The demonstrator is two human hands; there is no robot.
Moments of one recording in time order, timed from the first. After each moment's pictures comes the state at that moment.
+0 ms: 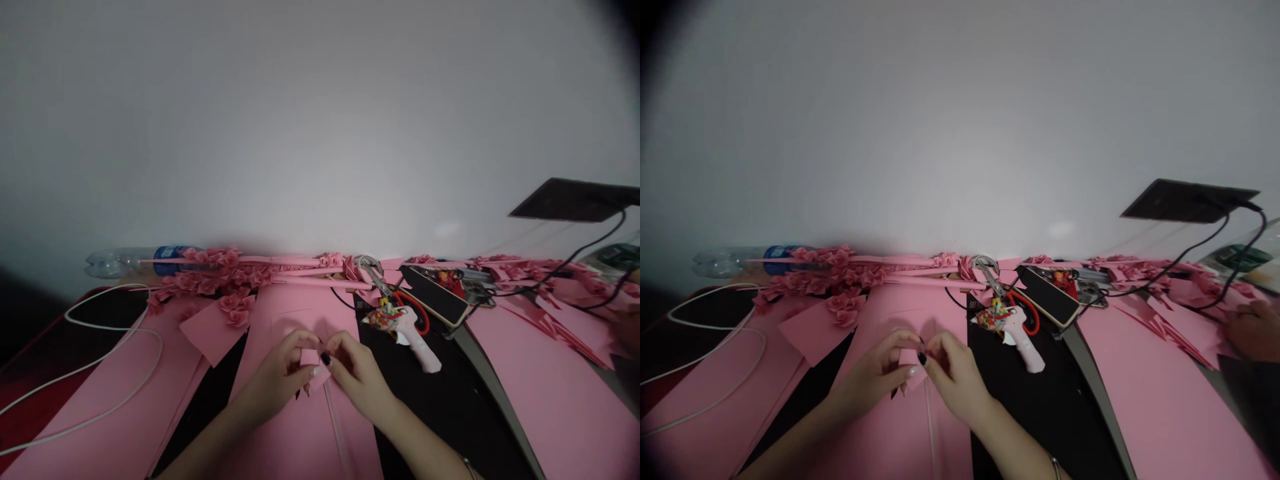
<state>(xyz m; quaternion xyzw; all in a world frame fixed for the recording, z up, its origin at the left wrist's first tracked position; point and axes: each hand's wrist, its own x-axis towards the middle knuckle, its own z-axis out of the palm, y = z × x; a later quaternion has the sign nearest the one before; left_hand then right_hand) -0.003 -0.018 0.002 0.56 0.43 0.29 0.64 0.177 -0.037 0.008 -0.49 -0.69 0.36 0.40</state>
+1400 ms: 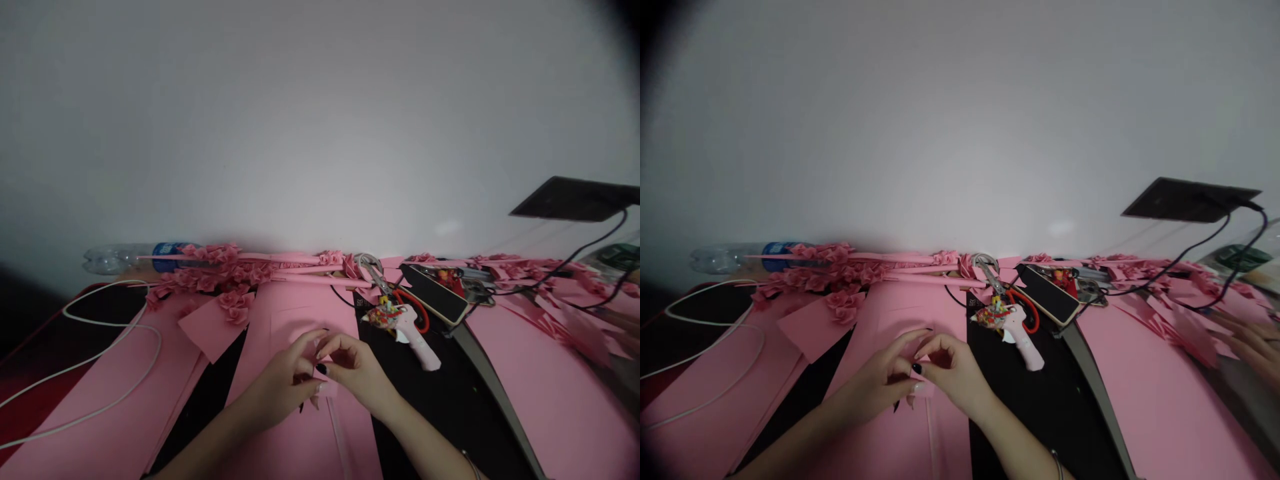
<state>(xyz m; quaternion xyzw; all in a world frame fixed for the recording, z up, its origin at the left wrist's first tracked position) 0.001 -0.022 0.002 0.59 0.41 0.22 0.66 0.173 -0.033 0.008 -0.41 -0.53 0.59 0.45</state>
